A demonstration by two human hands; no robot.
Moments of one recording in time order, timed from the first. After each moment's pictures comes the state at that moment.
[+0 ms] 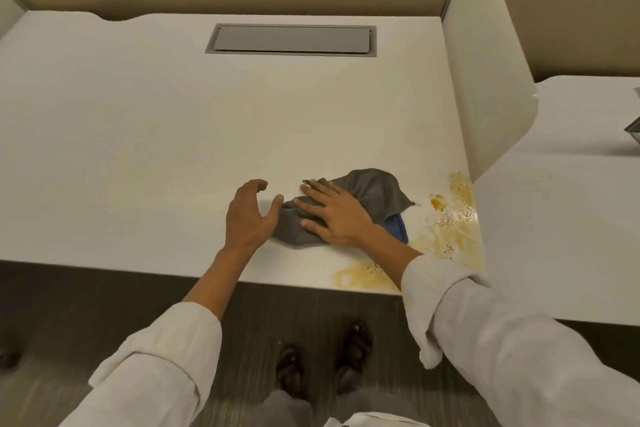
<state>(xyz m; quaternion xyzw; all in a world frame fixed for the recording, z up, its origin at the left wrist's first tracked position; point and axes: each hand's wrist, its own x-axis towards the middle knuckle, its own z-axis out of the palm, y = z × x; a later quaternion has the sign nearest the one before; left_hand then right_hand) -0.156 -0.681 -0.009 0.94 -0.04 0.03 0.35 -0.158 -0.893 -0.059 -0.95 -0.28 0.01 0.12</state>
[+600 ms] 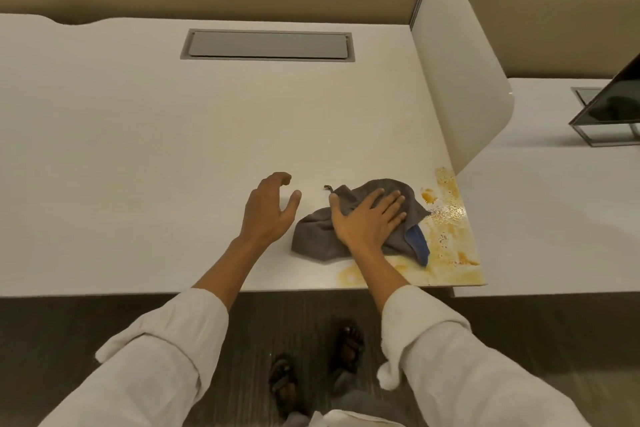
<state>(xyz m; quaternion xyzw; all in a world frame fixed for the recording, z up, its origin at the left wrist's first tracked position) -0.139 -0.695 0.001 0.91 -0.17 -0.01 0.38 -0.195 -0.868 -0.039 -0.89 0.39 0.07 0.21</state>
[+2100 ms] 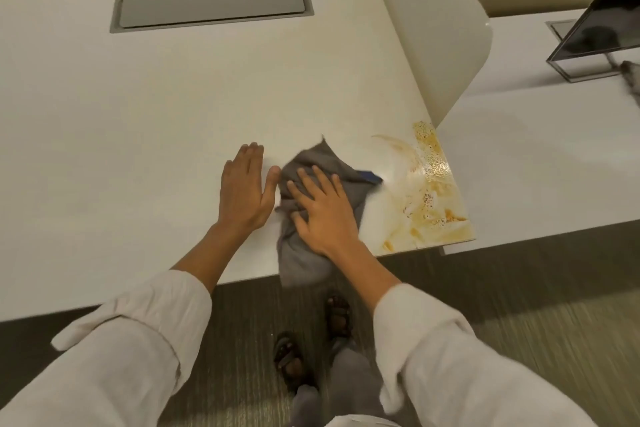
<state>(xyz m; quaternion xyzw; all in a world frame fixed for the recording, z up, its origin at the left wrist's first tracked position) -0.133 -0.711 -0.033 0.94 -0.23 -0.04 0.24 -0.226 -0.858 -0.065 -0.99 0.03 -0.01 0.15</state>
